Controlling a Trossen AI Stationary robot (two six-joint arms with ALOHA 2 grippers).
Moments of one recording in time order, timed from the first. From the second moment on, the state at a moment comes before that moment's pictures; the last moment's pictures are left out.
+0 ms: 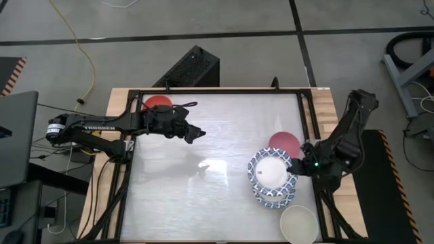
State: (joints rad) left arm 0.13 1.16 0.90 -0.12 -0.01 -0.85; right arm 0.99 0.84 0.79 -1.02 0.64 2.30
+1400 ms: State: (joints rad) left arm 0.13 1.16 0.90 -0.12 -0.06 -0.86; right arm 1.02 0.95 0.68 -0.93 0.41 2.33
